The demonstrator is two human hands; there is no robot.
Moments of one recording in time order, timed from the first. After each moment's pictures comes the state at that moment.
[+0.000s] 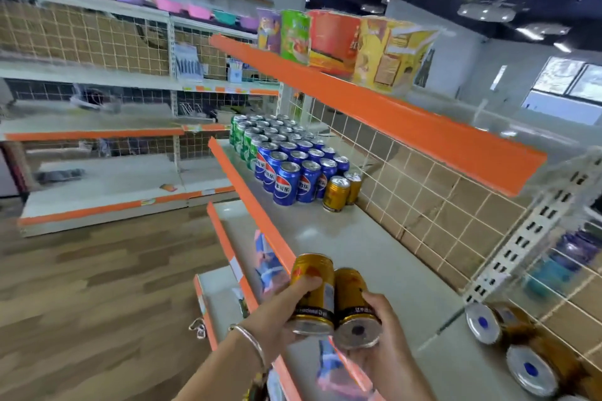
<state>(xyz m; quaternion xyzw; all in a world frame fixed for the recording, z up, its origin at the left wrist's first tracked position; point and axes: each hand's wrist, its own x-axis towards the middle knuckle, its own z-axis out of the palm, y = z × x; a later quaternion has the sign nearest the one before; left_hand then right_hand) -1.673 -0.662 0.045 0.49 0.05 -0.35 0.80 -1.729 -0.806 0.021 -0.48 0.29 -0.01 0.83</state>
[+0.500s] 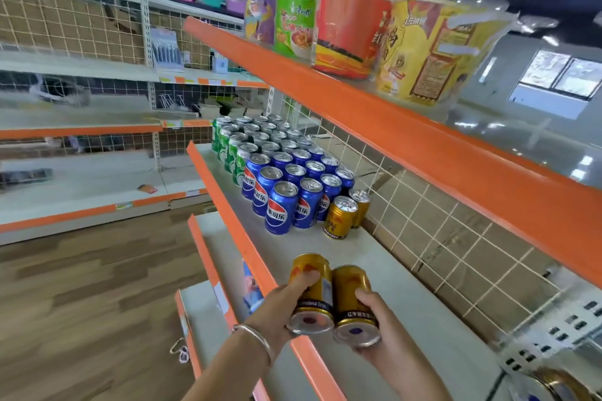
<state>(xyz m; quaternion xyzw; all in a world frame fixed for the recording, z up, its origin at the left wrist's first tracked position) -1.533 -0.706 0.031 0.50 0.07 -0.36 0.79 -1.607 -0.858 0.024 -0.55 0.28 0.04 0.78</state>
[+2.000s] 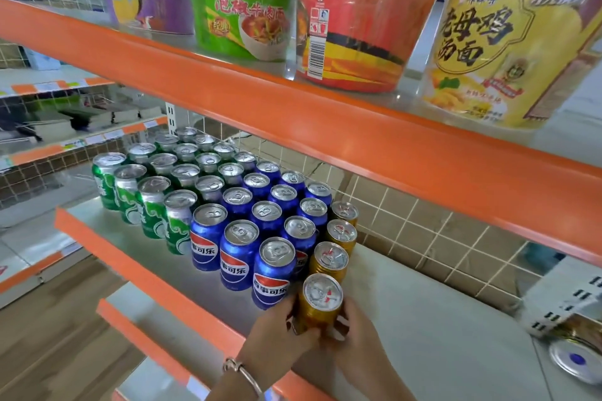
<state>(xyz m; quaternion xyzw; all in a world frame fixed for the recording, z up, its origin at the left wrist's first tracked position) -1.334 -0.701 -0.013 0.72 -0.41 -0.29 0.48 -1.450 -0.812 -0.037 -0.76 0.36 -0.11 0.53</state>
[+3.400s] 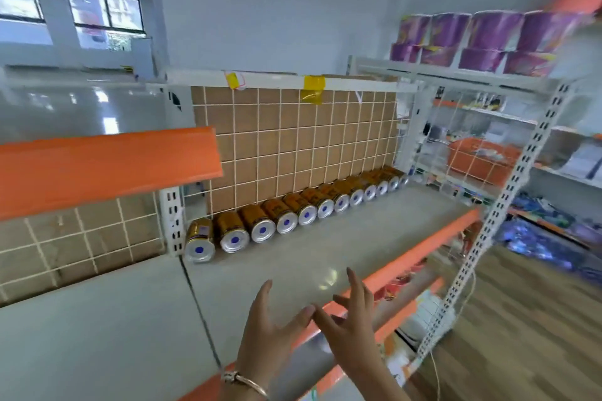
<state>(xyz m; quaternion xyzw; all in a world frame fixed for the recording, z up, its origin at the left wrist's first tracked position) -1.743 -0.775 0.027 0.51 -0.59 -0.49 0.38 -1.876 -0.744 0.003 -0.46 0.66 -0.55 0.21</state>
